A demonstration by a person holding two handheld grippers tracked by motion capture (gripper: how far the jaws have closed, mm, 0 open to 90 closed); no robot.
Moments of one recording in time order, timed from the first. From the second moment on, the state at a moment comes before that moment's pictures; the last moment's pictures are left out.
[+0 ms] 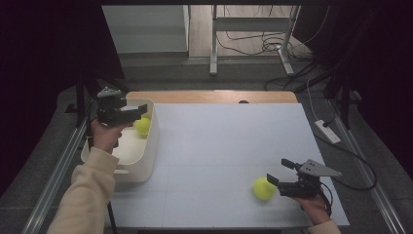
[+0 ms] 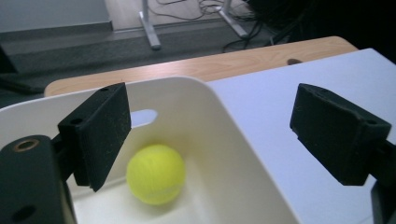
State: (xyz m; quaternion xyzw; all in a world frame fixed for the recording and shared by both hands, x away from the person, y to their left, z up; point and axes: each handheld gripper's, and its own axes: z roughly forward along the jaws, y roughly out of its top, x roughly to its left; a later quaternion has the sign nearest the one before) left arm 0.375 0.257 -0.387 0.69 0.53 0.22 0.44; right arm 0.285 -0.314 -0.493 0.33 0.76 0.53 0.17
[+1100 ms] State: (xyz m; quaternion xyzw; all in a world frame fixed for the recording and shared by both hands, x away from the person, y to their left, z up) left arm 0.342 0.202 -0.382 0.73 0.41 0.15 0.53; right arm 0.289 -0.315 -0.492 0.33 0.75 0.54 0.17
